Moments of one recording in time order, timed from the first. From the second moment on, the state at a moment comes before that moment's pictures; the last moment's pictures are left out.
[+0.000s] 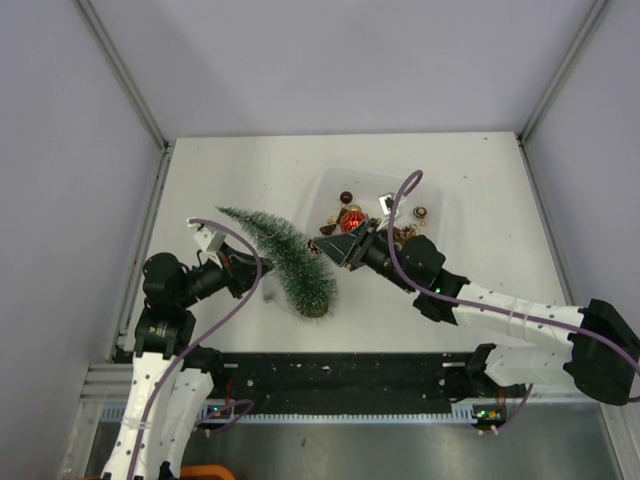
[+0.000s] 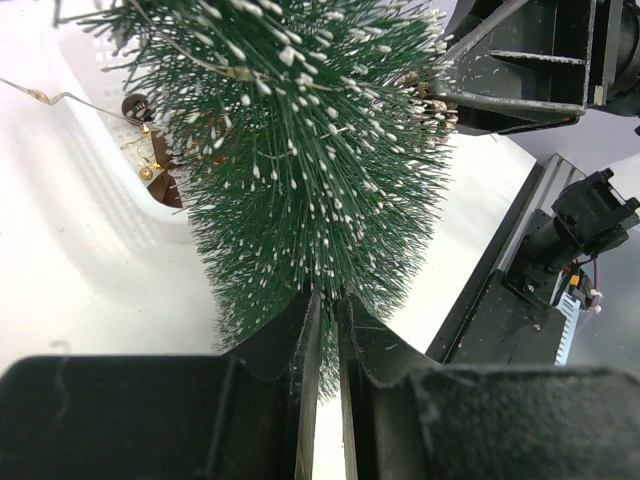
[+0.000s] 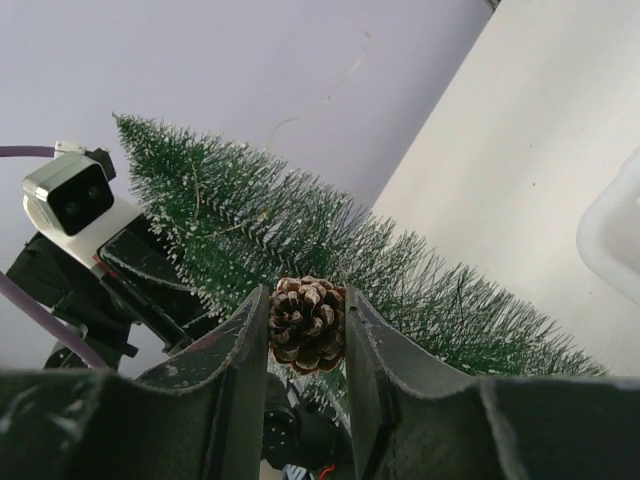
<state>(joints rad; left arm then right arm) -0.08 0.47 0.57 -0.20 0.88 -0.25 0.98 1.16 0.68 0.58 0.05 0.87</state>
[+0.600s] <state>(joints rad) -0.08 0.48 0.57 -0.16 0.93 -0.26 0.98 1.17 0.71 0.56 0.10 0.84</state>
